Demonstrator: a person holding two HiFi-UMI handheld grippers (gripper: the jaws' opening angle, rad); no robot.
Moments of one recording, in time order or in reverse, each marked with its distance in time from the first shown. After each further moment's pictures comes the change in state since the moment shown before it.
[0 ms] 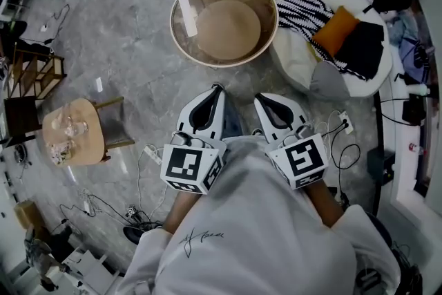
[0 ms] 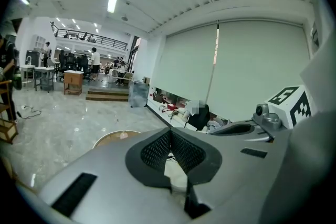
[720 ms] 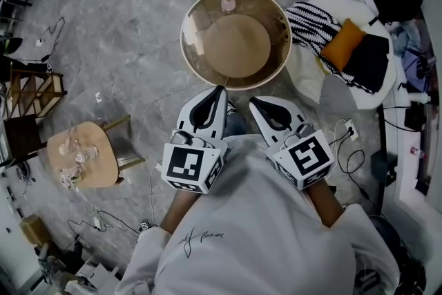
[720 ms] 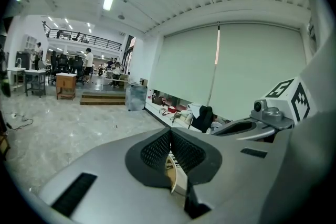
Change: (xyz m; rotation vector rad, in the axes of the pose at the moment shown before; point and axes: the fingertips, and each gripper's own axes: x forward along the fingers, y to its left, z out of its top) left arm 0.056 0.127 0.066 0.042 -0.001 -0.062; right arm 0.132 0.005 0.079 0.054 -0.001 0.082
